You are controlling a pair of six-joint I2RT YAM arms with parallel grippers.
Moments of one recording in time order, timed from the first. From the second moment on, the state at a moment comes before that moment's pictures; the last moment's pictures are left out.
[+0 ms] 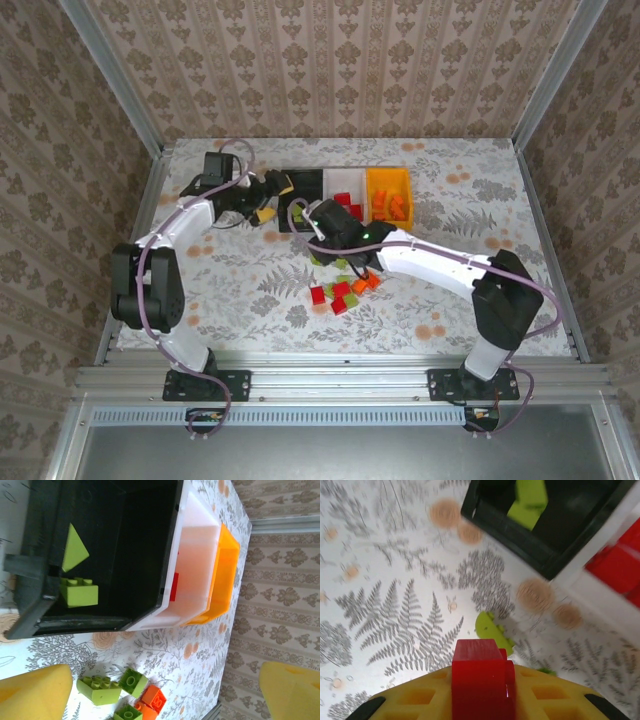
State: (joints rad) left arm -0.20 1.69 1.24 -0.37 0.72 -0.81; right arm 0.83 1.69 1.30 -0.45 0.17 0.15
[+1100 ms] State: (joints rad) left arm -0.19 1.67 1.23 -0.36 0.71 -0.83; right arm 0.57 2.12 1.75 -0.57 0.31 0.23
